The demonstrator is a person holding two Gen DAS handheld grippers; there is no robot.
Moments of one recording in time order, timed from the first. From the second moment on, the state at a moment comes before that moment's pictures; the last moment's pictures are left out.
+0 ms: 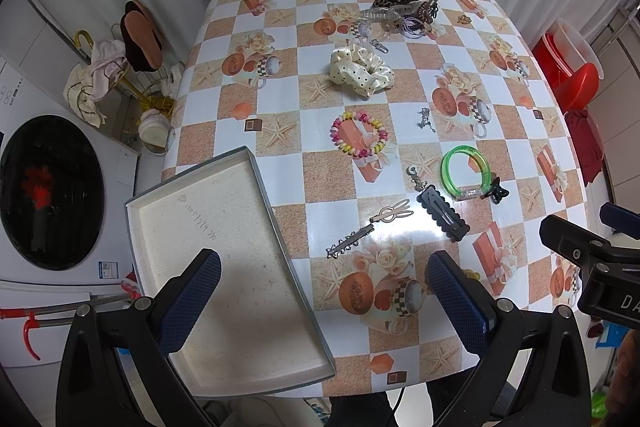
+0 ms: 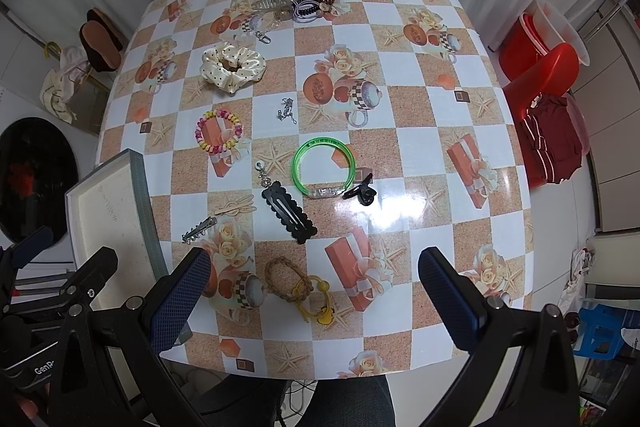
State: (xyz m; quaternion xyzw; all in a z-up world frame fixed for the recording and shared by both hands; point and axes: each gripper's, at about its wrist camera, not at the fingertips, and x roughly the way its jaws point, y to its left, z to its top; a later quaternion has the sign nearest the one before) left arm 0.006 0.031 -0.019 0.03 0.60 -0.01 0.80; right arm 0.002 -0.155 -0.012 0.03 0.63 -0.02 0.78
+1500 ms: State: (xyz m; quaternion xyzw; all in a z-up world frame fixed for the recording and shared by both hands) left arm 0.158 0.027 -0.177 -0.03 0.65 0.05 0.76; right arm 0.130 -0.221 -0.159 0.01 0.70 0.01 0.72
